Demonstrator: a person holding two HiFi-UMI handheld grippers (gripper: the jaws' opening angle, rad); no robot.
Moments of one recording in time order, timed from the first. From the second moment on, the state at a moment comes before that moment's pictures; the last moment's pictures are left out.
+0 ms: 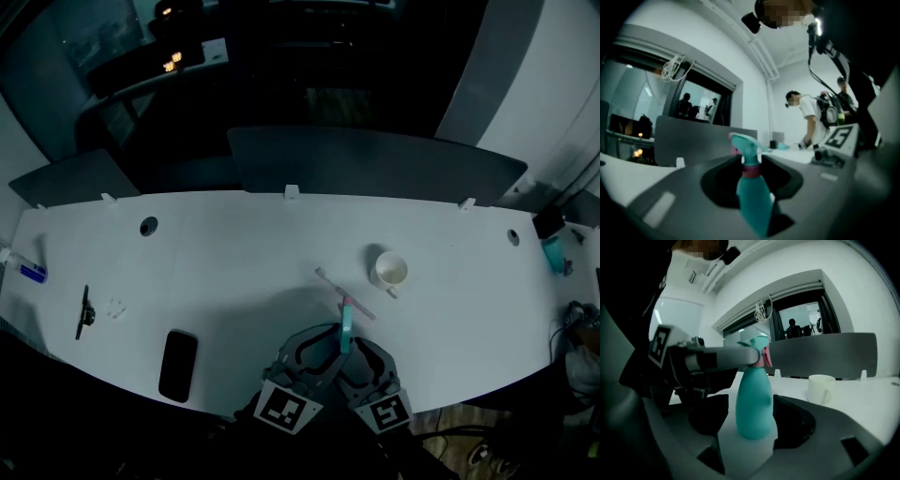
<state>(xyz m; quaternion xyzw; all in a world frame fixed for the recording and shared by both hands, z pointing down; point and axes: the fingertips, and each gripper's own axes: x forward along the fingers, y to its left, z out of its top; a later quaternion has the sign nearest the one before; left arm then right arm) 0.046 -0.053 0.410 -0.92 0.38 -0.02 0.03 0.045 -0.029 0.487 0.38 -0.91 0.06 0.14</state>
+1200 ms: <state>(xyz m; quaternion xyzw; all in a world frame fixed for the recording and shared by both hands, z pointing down) 0.041 -0.054 0.411 -0.91 0.41 0.00 0.01 0.033 -0.041 0.488 0.40 -0.90 0.01 0.17</state>
